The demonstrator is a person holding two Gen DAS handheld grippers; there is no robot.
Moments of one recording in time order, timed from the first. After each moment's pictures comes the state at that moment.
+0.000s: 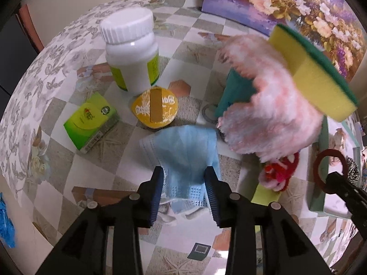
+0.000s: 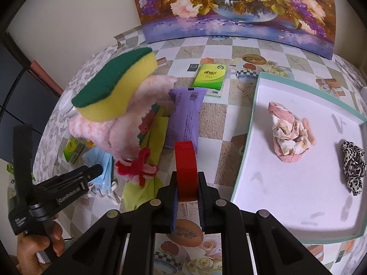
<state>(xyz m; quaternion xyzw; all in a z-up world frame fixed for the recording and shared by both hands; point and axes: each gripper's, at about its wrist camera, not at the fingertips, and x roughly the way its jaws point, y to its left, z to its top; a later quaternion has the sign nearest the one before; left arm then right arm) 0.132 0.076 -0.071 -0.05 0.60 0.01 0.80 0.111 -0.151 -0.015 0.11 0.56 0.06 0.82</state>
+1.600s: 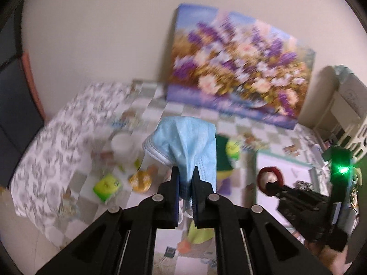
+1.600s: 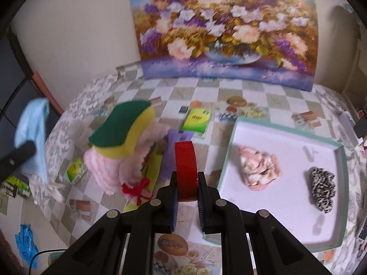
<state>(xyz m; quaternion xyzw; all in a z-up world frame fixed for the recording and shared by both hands) 0.084 0.031 0.117 -0.02 0.41 -0.06 0.91 0.098 -0.169 0.045 0.09 0.48 0.02 0.87</state>
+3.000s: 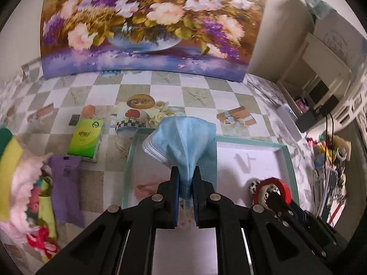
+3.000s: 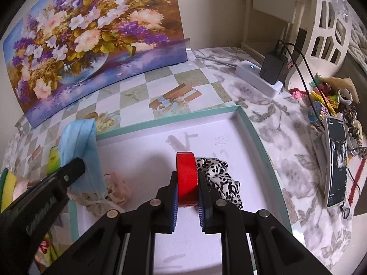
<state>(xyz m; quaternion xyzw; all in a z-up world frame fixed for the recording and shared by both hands) 0.174 -0.226 -0.022 -0.01 0.51 -0.20 0.83 0.087 -0.353 -0.012 0.16 0.48 -0.25 0.82</state>
